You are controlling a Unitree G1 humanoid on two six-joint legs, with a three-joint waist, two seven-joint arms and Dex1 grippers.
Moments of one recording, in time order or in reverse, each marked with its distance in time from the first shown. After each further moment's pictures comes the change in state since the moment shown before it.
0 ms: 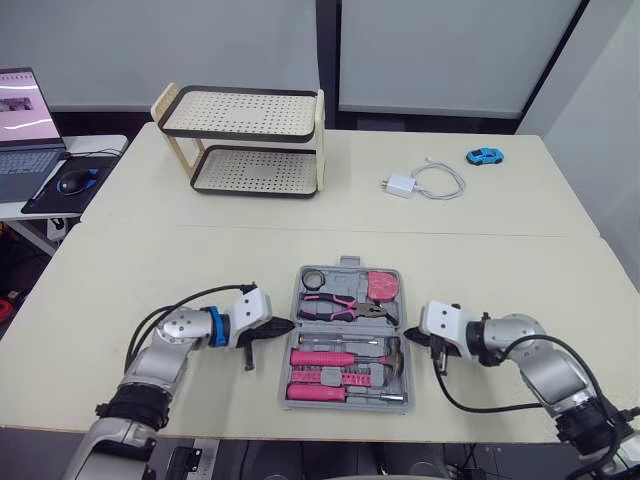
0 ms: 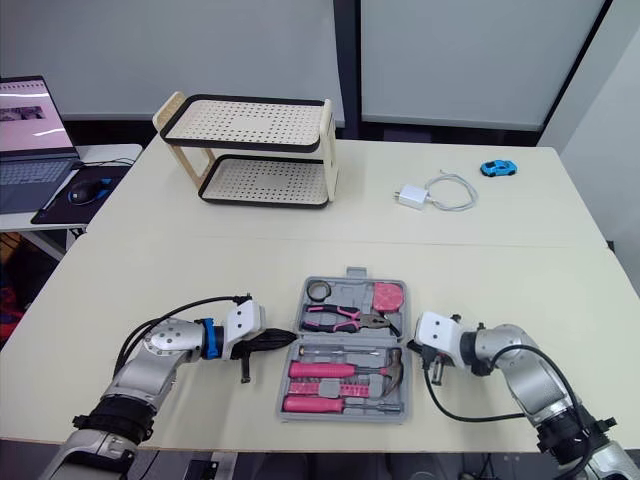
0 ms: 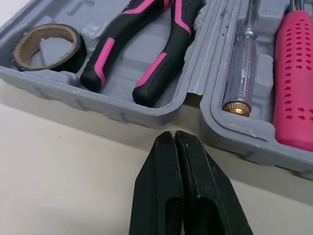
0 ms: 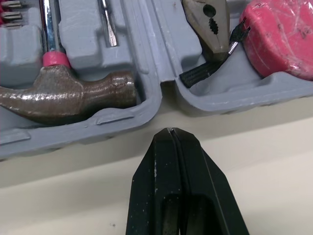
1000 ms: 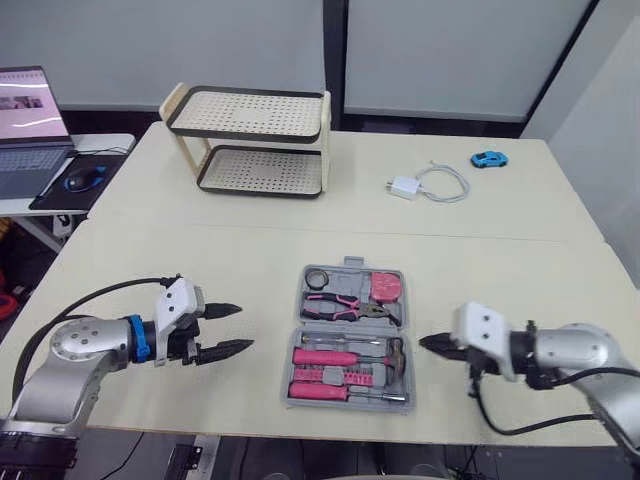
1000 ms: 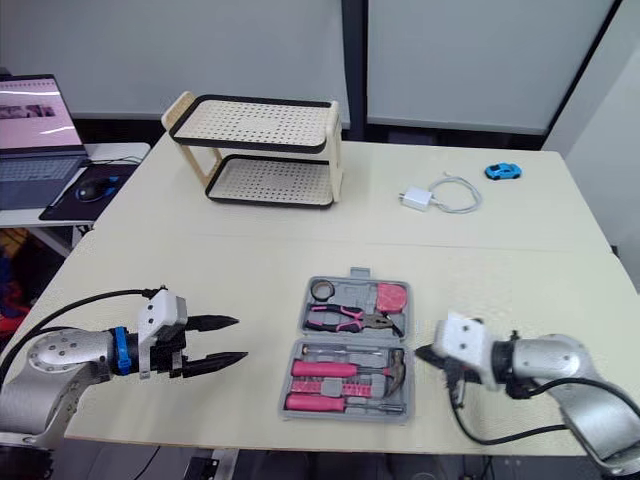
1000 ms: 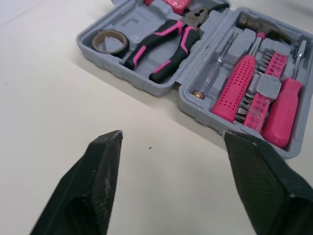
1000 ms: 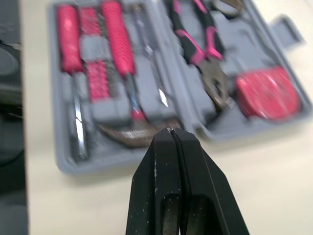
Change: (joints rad) left arm 0.299 0.272 0.262 -0.469 -0.306 0.408 -0.024; right arm 0.275 -0.247 -0.261 -0.511 0.272 0.224 0.004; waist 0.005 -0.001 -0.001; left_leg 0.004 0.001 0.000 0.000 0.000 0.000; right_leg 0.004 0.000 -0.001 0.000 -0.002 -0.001
